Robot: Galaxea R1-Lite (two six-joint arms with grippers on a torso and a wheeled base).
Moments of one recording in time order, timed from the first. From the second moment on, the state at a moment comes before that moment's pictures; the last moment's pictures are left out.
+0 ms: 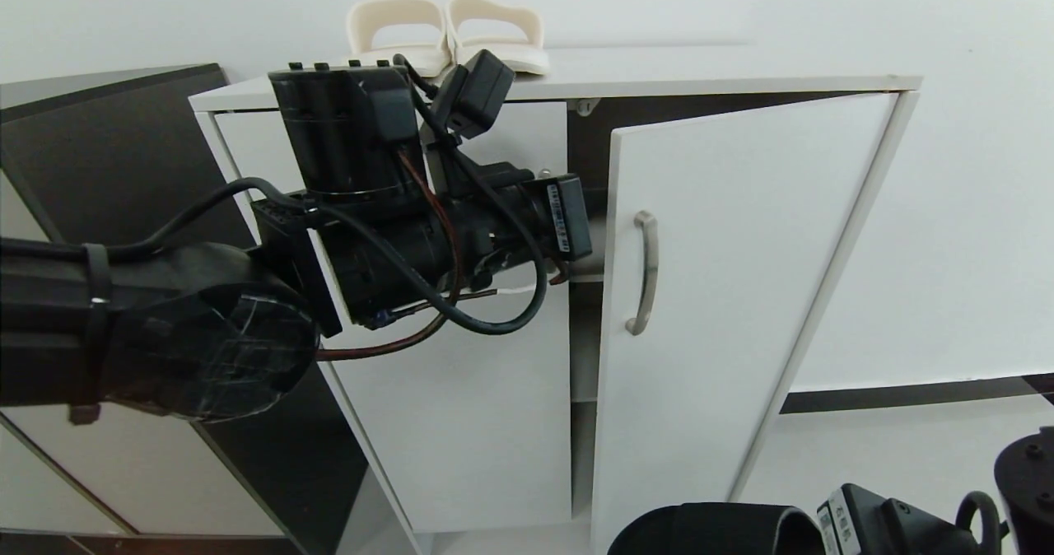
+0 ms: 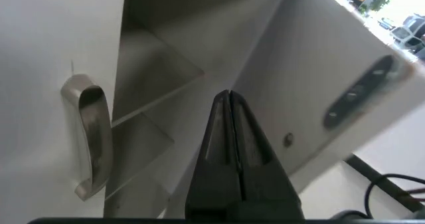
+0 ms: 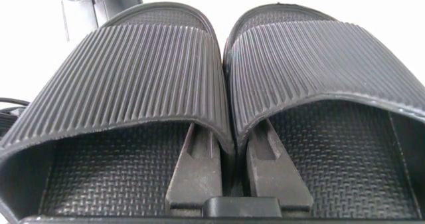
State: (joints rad) left arm -0.69 1.73 -1.17 -0.61 -0.24 -0.28; right arm 0.94 1.30 -0.41 -0.33 0.30 -0.09
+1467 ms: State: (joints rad) left arm -0.69 1.47 -0.91 -0.57 0.10 -0.25; right arm 0.97 1.55 -0.52 -0.54 -0.18 0.13
